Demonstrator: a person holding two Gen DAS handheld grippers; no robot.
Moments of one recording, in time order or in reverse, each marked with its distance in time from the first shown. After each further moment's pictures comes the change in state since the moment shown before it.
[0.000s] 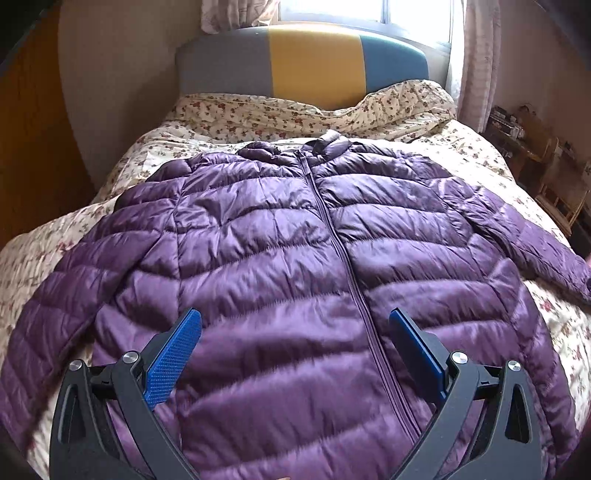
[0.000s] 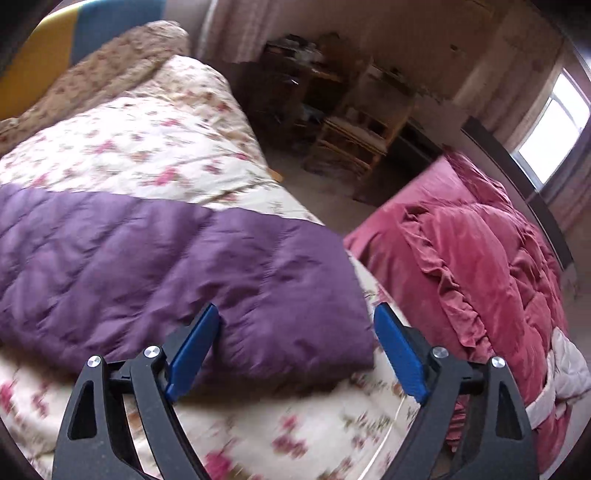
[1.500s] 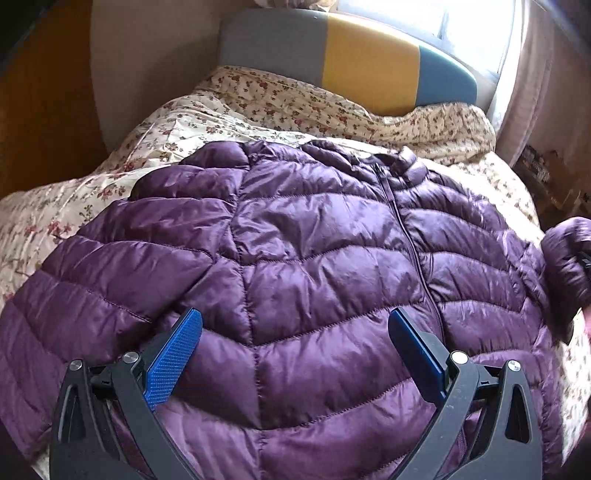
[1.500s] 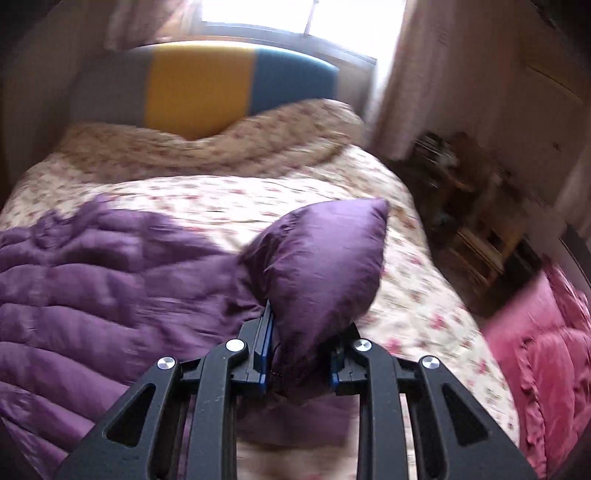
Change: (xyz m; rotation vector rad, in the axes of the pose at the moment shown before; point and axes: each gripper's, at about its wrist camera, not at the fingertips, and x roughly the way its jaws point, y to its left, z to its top) left arm 0.049 0.087 0.034 -0.190 0.039 -0.028; right arm -0.163 0.239 0.023 -0.299 -0.342 0.444
